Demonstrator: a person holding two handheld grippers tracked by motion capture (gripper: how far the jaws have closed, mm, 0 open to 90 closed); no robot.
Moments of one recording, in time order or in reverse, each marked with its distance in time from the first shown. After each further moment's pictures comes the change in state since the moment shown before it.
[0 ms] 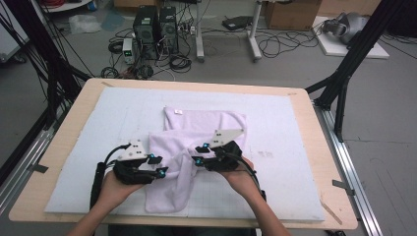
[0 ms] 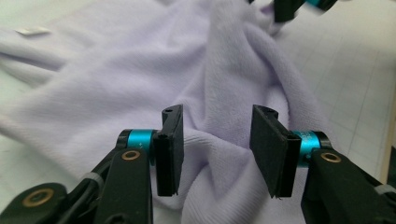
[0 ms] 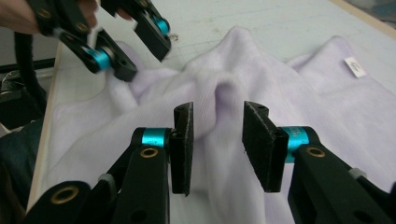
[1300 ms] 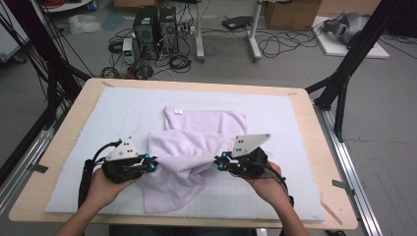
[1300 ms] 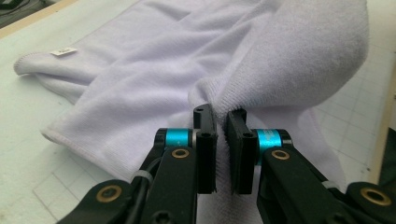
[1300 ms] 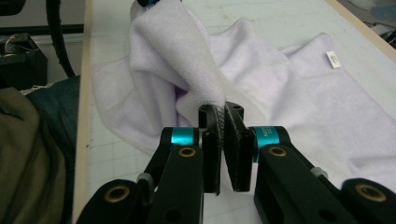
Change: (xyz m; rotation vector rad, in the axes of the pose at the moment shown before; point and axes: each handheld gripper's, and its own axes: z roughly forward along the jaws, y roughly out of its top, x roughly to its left) left arm 0.007 0.017 -0.035 -0.024 0.053 0.055; right arm 0.011 0.011 -0.064 0.077 0.001 -0.109
